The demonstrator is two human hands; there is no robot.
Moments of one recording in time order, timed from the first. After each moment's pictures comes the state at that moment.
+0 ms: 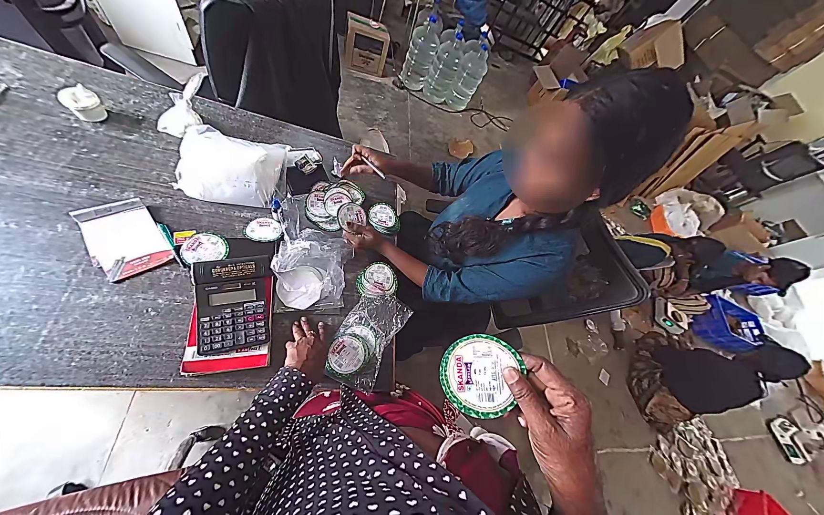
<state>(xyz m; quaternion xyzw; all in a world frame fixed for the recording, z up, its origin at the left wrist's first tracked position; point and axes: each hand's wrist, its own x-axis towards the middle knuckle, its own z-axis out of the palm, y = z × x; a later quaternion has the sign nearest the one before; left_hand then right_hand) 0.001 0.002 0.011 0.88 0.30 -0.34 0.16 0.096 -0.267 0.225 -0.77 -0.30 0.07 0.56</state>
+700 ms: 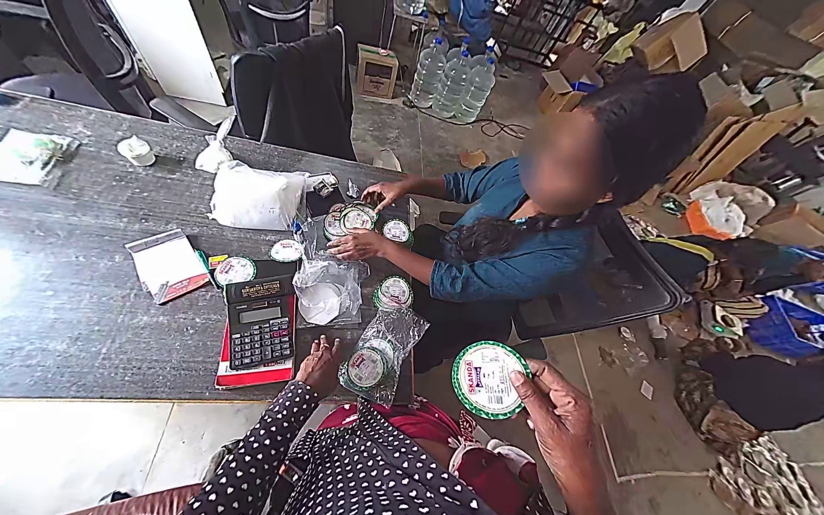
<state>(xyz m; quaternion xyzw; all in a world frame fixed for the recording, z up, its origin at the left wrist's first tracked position) -0.019 0.027 0.019 0.87 0.27 -0.30 0.29 0.103 -0.266 0.206 -0.78 -0.26 0.07 0.56</state>
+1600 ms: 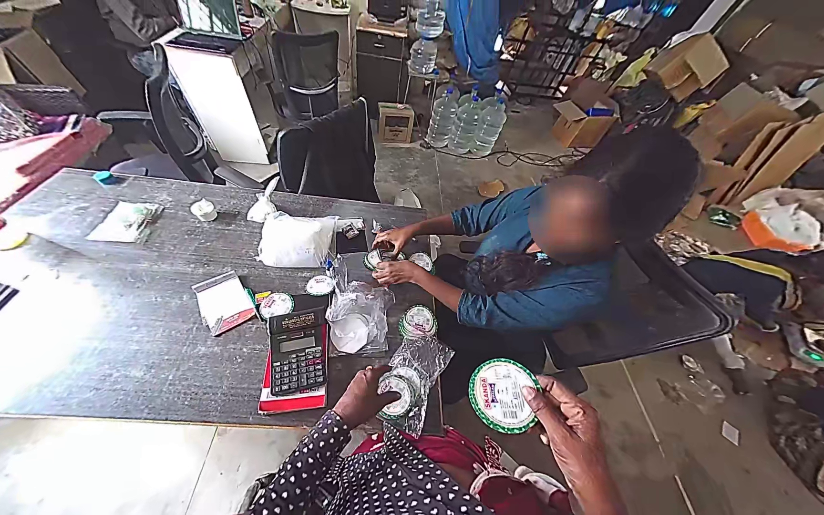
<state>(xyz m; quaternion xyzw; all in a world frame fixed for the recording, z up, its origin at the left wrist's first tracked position) -0.018 0.016 0.077 0.84 0.19 -0.11 0.49 0.110 -0.256 0.189 -0.76 -0.22 0.09 0.61</state>
